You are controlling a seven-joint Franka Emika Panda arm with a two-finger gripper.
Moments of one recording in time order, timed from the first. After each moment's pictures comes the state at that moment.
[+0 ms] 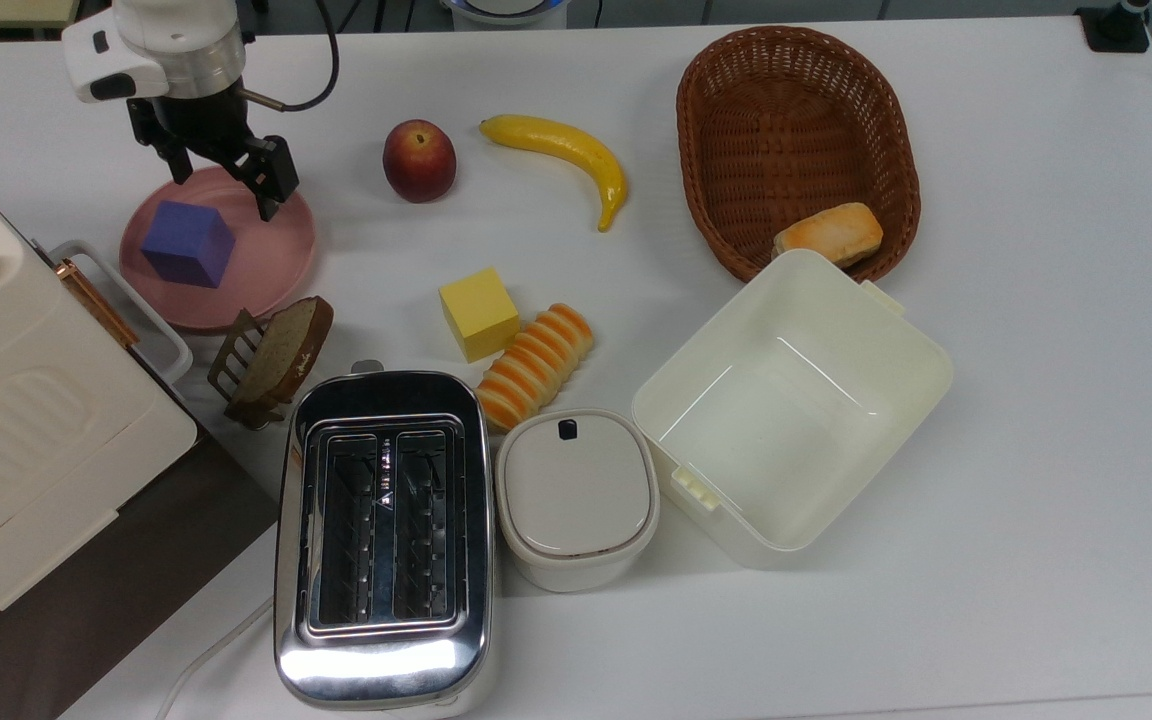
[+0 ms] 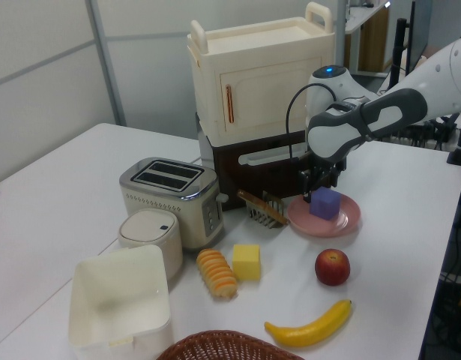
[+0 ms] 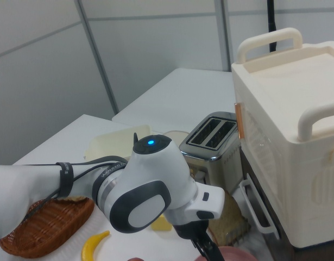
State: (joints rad) arm -0.33 0.11 -0.04 -2.06 -0.13 2.30 0.09
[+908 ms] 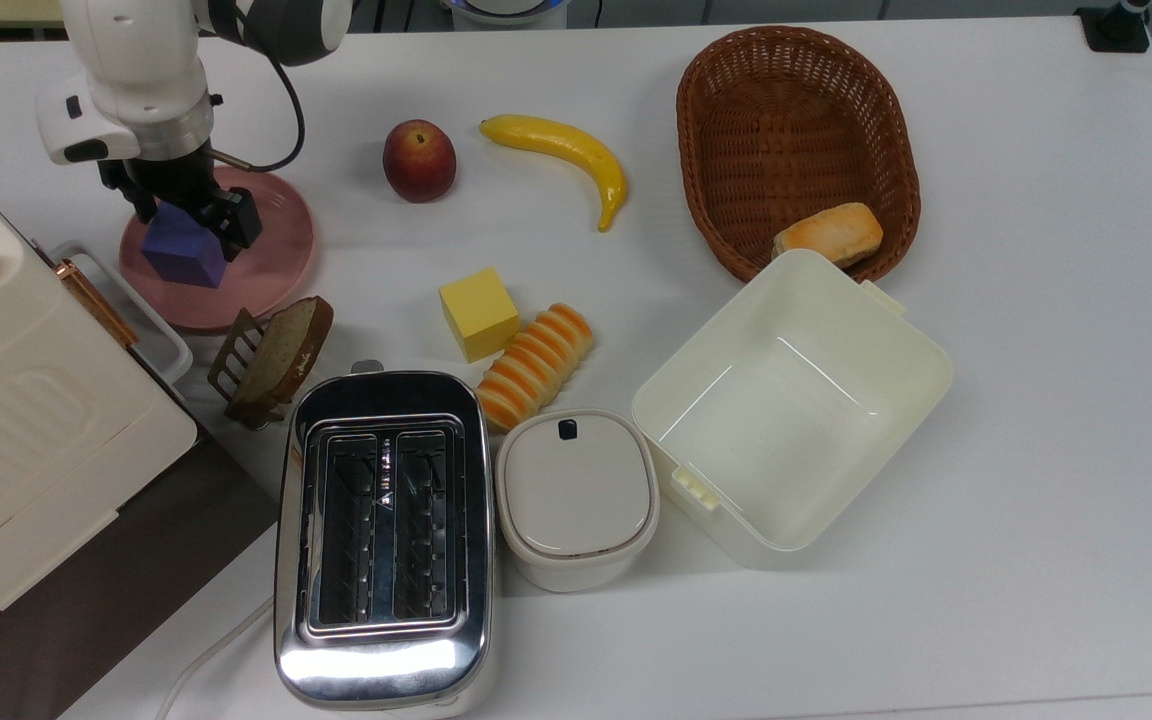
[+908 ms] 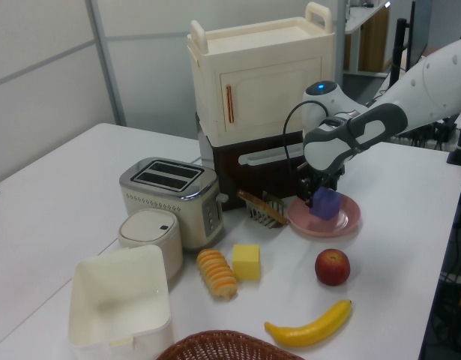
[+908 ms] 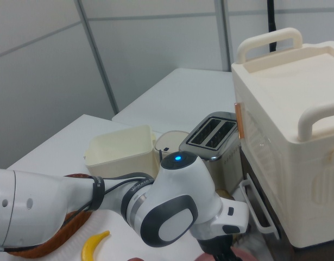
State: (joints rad) arm -0.37 0.27 -0.05 -1.97 -0.21 2.35 0.09
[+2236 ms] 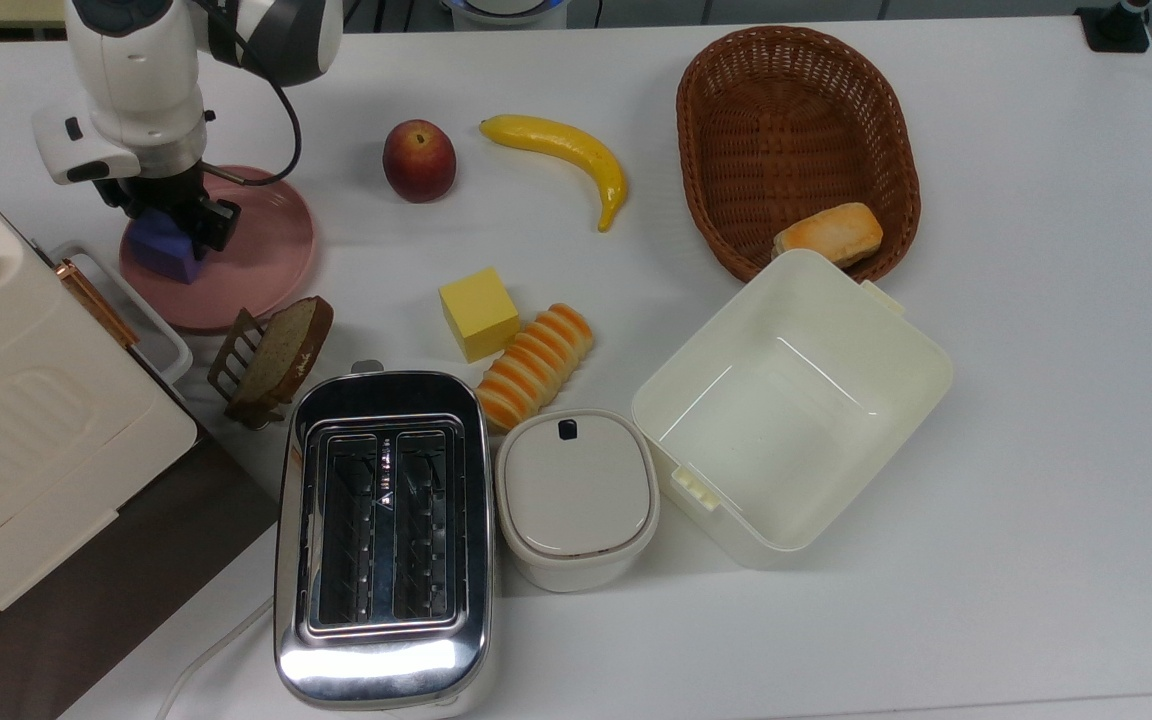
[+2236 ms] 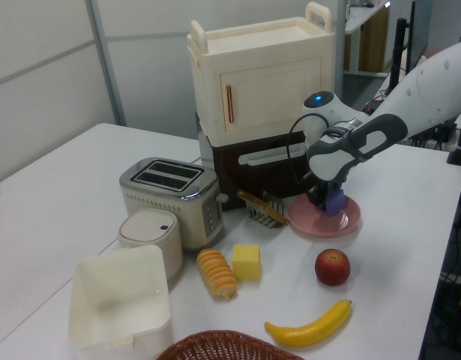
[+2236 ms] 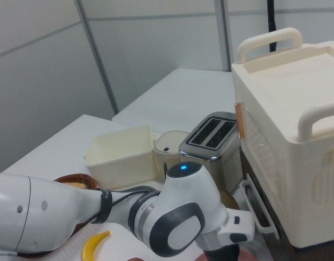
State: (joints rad) arm -0.39 0.31 -0.06 -1.96 -0.33 2.36 0.09
